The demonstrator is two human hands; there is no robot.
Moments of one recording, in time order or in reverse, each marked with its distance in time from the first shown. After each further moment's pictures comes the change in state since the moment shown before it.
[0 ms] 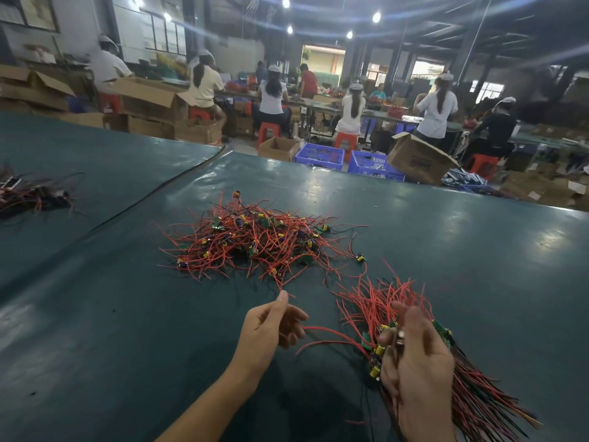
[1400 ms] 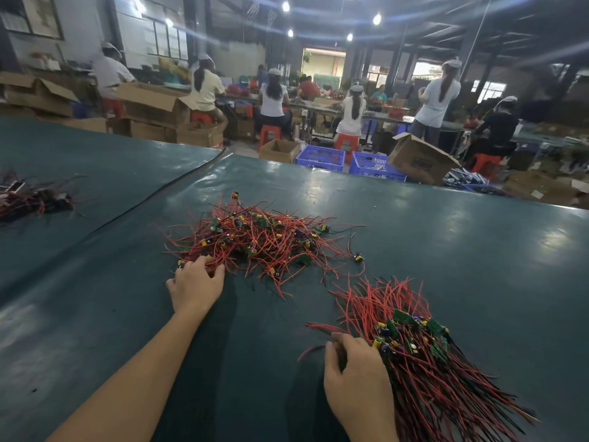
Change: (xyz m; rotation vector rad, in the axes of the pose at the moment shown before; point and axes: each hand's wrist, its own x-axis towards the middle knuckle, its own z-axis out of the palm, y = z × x) left_hand 0.115 -0.025 -0.114 1.208 0.536 -0.050; right_hand -0.014 0.043 0.017 -1.183 -0.225 -0.212
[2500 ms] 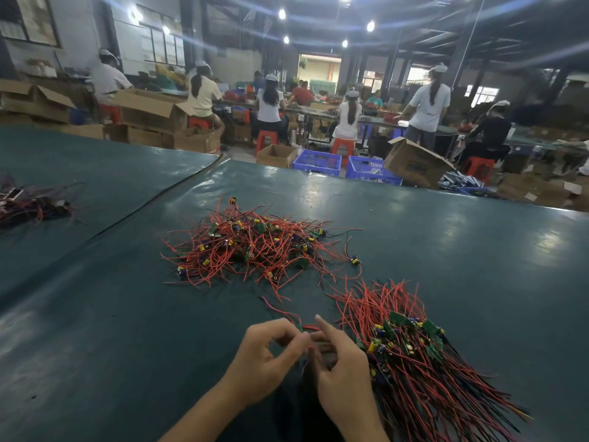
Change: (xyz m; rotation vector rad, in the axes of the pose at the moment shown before) left_hand -0.151 0.052 -0.020 -0.880 -0.361 0.704; right_hand 0.004 -0.001 0.012 0.419 -0.048 -0.127
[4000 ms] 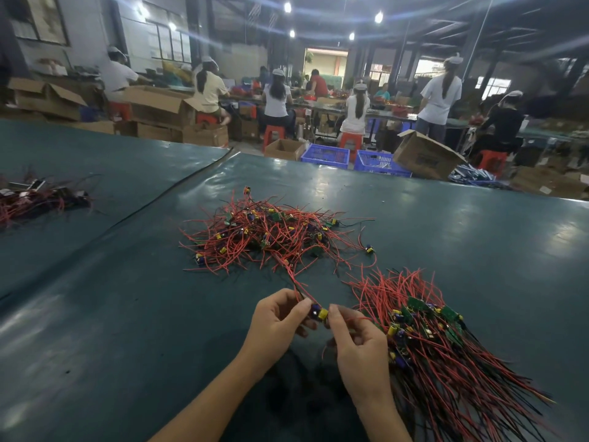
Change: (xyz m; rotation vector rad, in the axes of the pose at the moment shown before) left_hand 0.004 -0.005 -0.008 -0.339 0.127 -0.335; right_hand -0.002 -0.016 0.016 0.505 0.190 0.171
